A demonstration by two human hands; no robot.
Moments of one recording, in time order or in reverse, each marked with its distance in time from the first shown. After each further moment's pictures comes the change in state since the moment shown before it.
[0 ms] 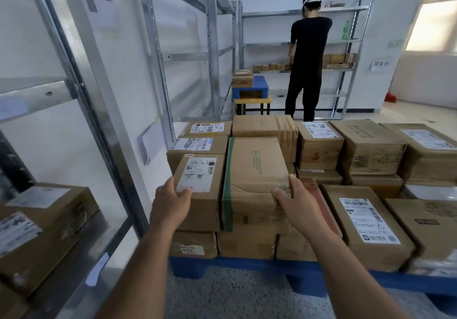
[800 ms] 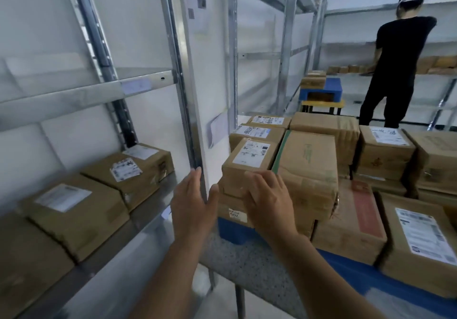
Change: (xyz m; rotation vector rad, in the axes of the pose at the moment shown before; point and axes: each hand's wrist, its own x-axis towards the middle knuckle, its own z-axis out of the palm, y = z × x) left_hand -0.143 -0.009 -0.047 0.118 0.445 0.093; right_hand -0.105 -0.083 0.057 -0.146 0.028 -0.785
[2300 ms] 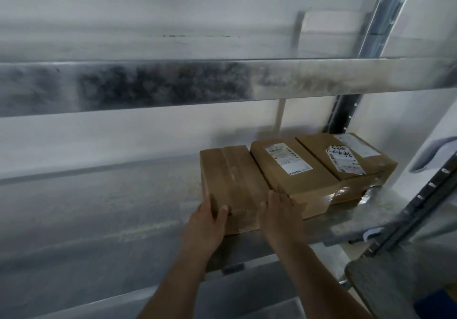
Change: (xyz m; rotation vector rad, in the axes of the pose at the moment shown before) left_hand -0.082 -0.311 -0.223 0.105 0.207 -0.888; right_hand -0.044 -0.313 0.258 0.166 -0.677 -0.252
